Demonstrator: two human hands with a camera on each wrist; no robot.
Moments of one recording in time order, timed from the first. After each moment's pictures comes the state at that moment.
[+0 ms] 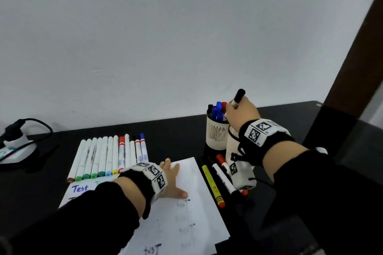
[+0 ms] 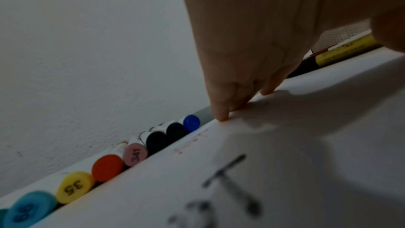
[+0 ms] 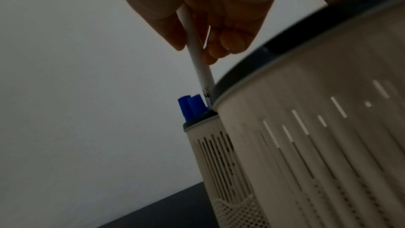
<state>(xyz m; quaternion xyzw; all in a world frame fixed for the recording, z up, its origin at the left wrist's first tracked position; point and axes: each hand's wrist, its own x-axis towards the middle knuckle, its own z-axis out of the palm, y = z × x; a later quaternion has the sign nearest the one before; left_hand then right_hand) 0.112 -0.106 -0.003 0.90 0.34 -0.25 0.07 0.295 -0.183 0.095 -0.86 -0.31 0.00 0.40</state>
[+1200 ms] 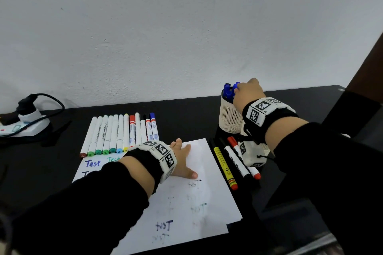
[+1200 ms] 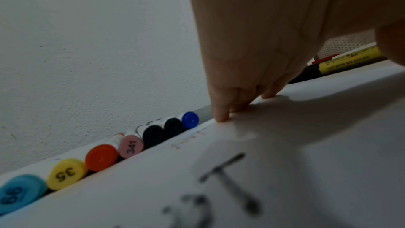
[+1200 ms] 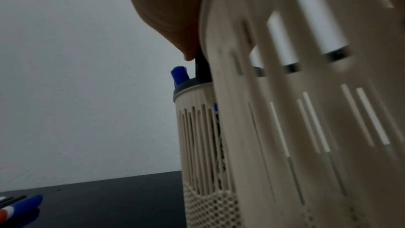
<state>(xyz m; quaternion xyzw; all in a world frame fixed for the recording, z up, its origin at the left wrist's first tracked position) 0.108 -0.103 -0.004 0.91 0.33 -0.26 0.07 0.301 -0.148 0.082 -0.92 -0.36 -0.01 0.17</state>
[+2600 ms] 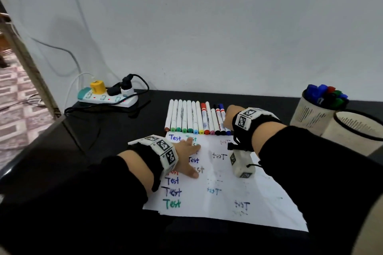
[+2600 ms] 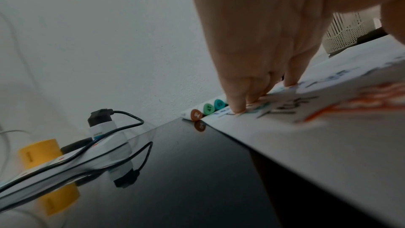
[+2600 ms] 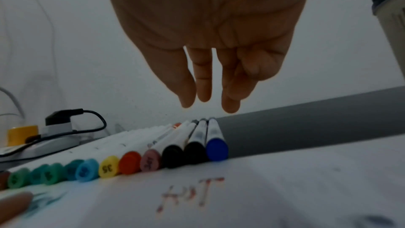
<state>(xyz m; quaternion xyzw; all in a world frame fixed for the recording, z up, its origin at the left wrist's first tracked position) -0.053 -0.071 0.008 0.88 0.38 -0.26 0.14 0.132 -0.040 0.022 -0.86 -0.49 0.13 -0.02</state>
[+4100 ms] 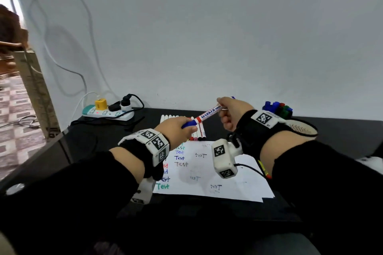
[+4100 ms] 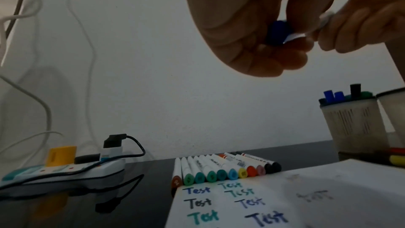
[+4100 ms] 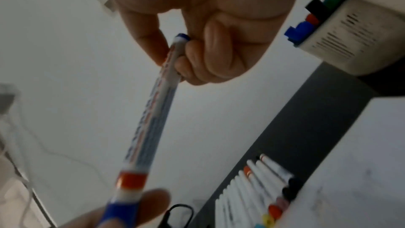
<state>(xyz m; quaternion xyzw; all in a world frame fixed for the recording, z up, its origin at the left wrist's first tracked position) -0.069 -0.139 0.075 0.84 0.43 0.20 0.27 0.098 -0.178 0.110 -0.66 -0.31 0.39 0.56</state>
